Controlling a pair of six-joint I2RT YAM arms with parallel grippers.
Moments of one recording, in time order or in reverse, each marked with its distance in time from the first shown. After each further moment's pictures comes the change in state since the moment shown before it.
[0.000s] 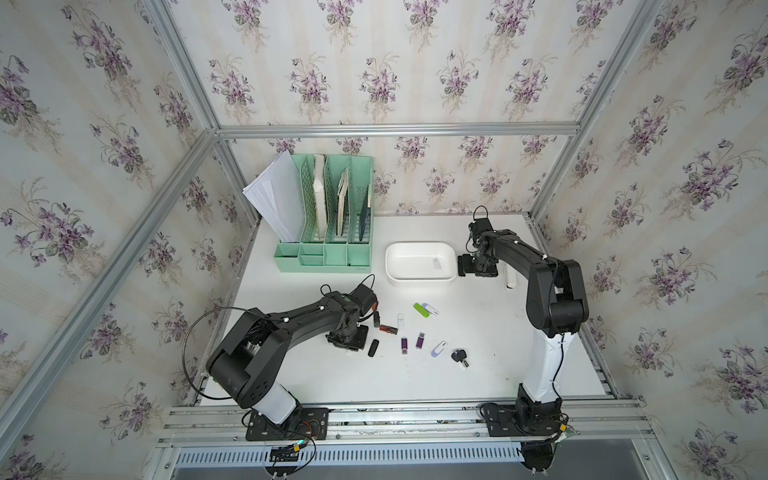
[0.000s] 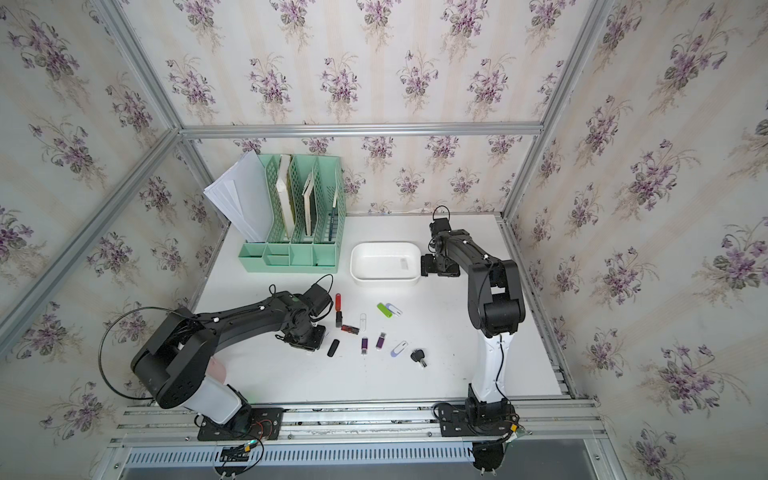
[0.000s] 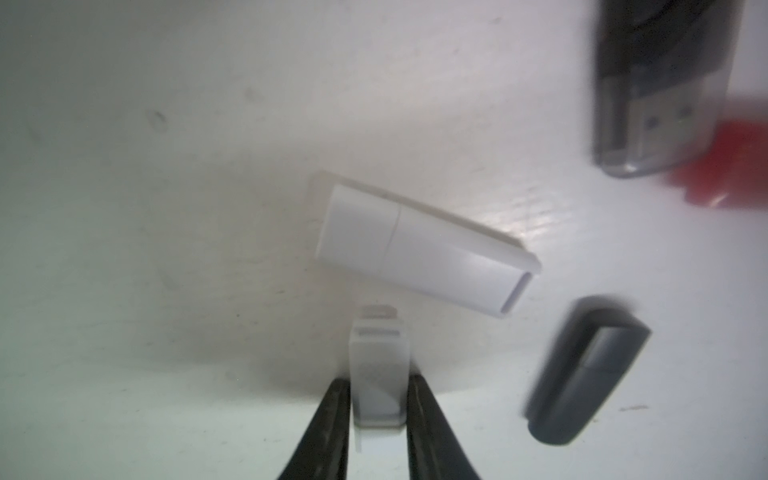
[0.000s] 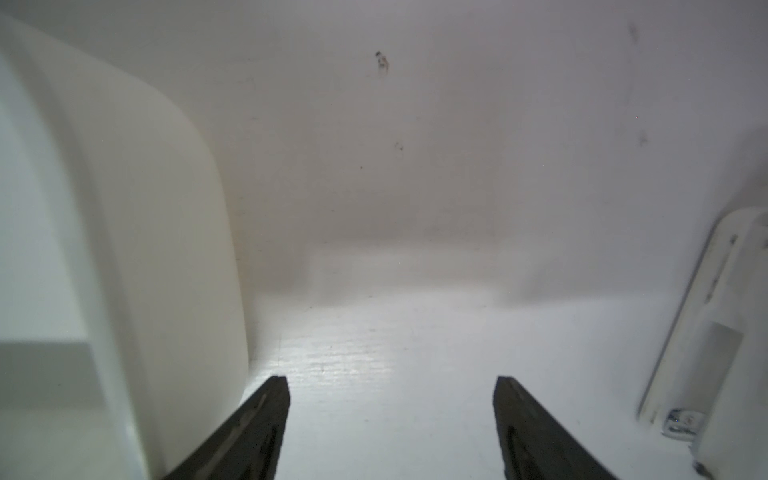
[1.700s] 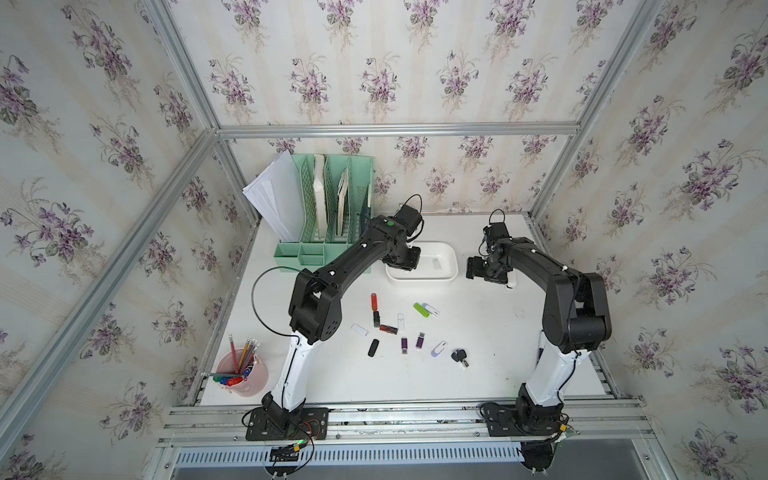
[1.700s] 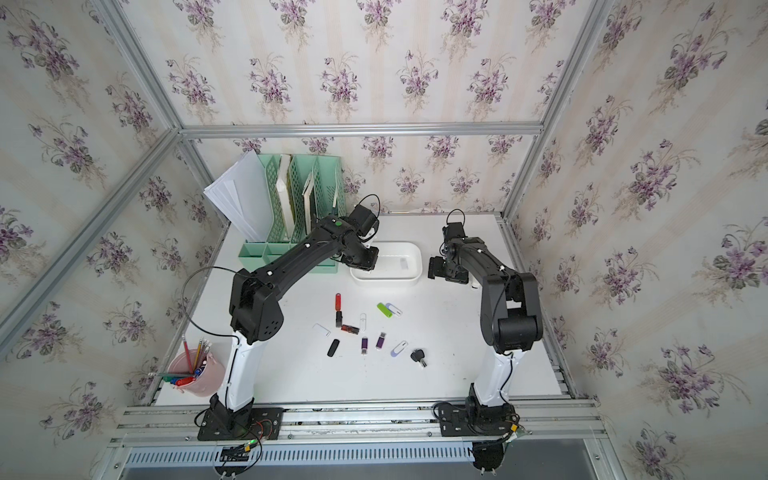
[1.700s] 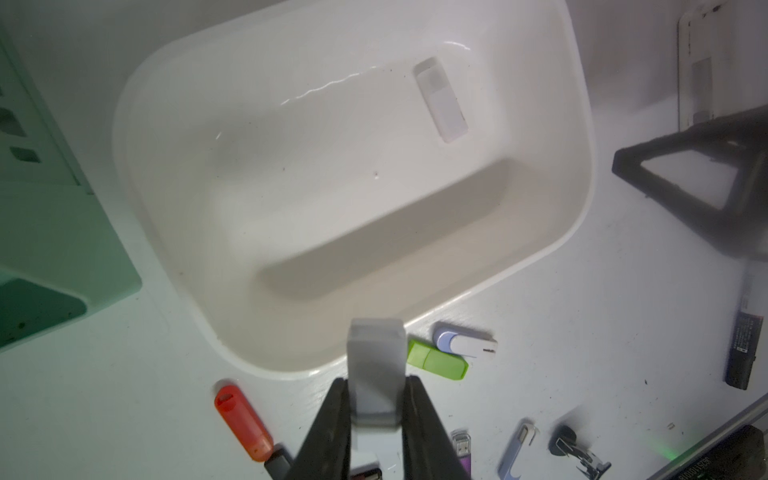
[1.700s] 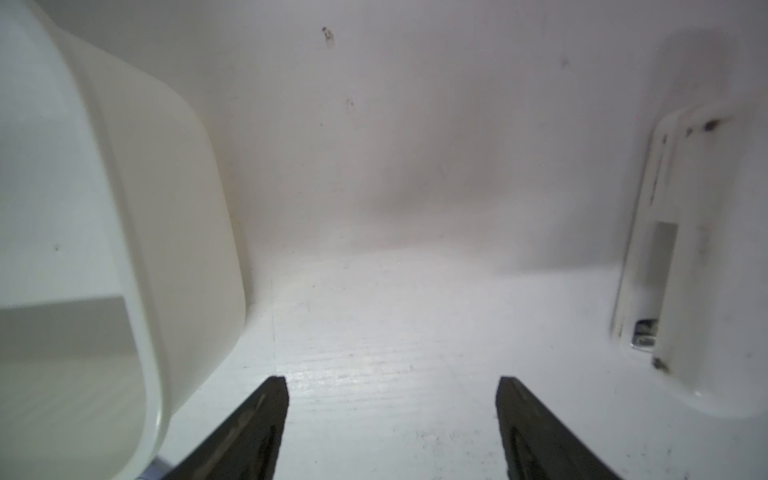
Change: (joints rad) left arm 0.001 0.670 1.329 -0.307 0.124 0.105; right arm -0.059 -0.189 -0.204 0.069 -0.069 0.081
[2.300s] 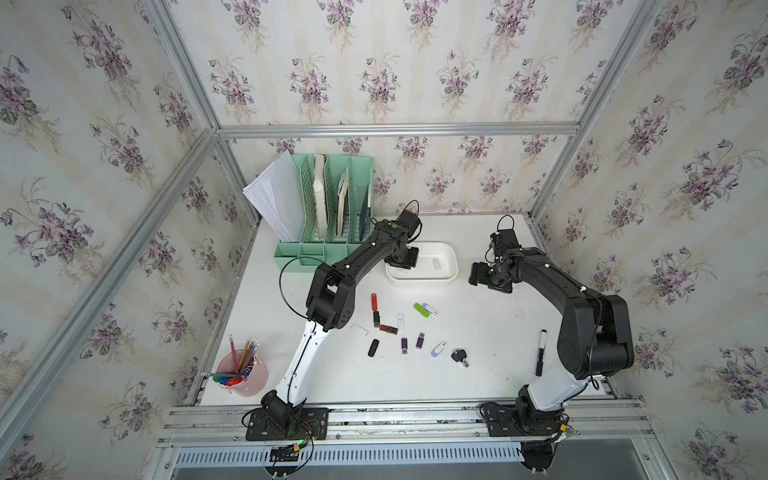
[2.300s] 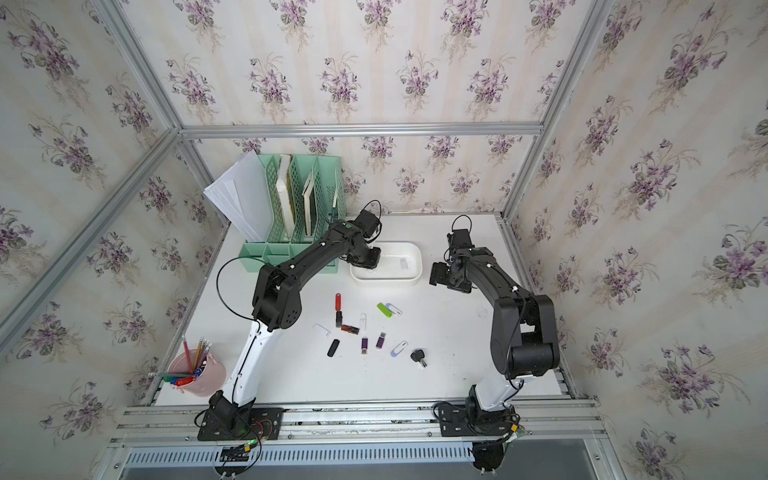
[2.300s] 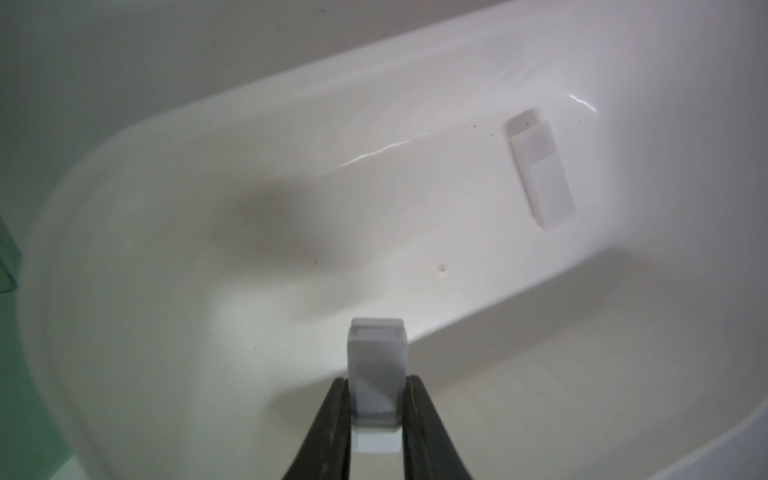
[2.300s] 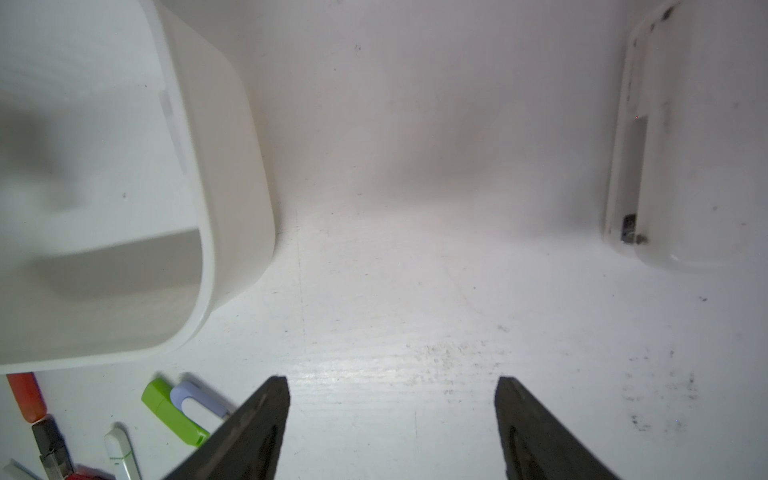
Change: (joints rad) left arm 0.047 0.213 0.128 0.055 -0.057 0.012; right arm 0.015 -0.175 -0.133 0.006 -0.043 0.059
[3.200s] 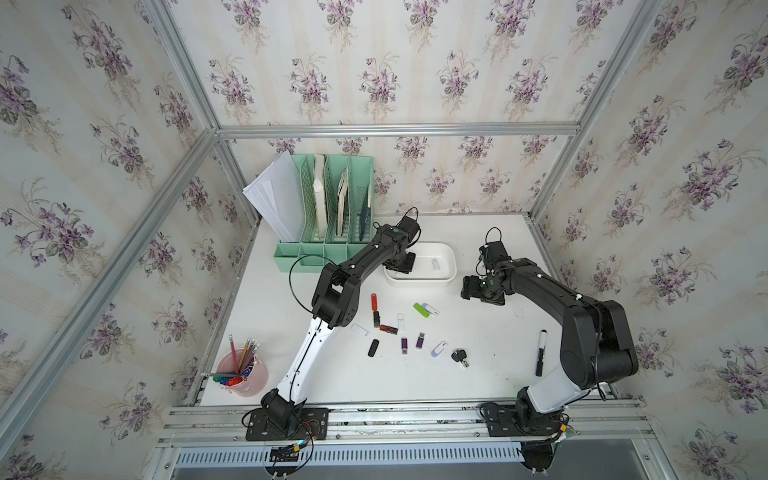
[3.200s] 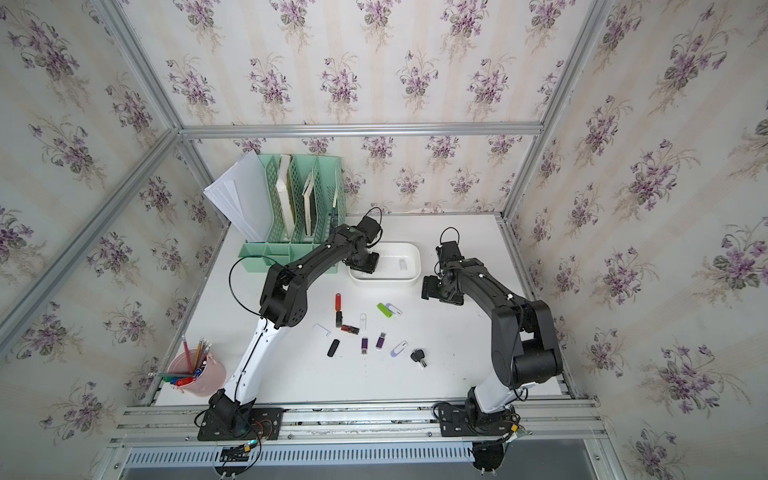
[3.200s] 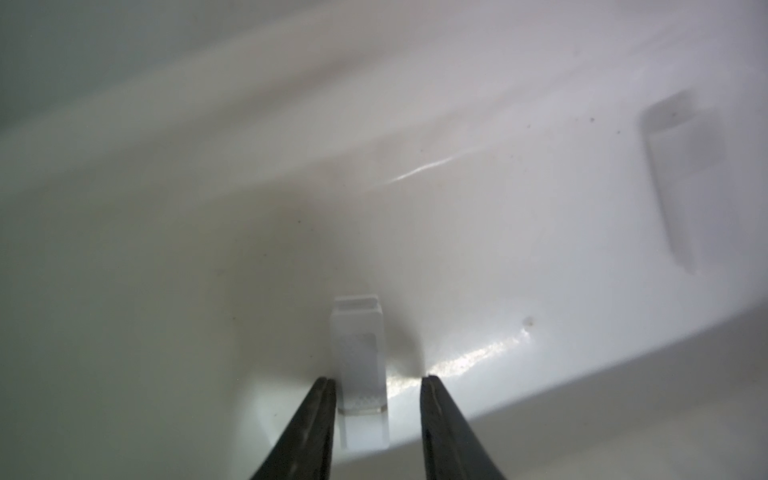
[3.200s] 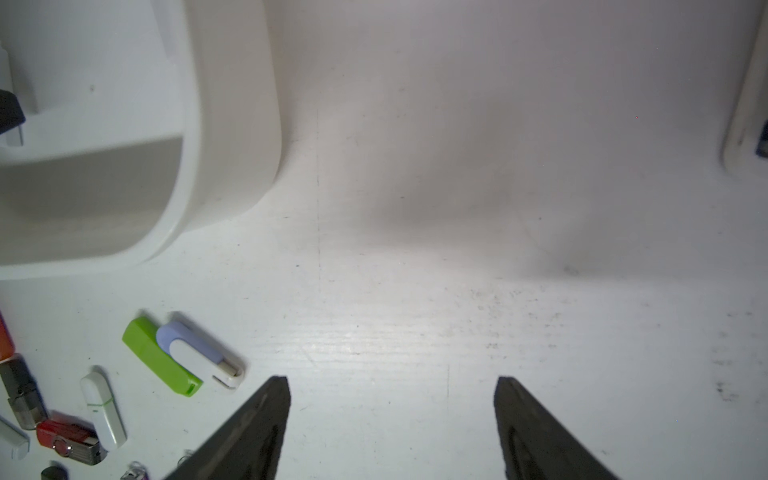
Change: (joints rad) left arm 0.011 0.095 0.046 -0.009 -0.068 0.039; right arm 0.090 -0.055 -0.127 0.019 0.000 0.021
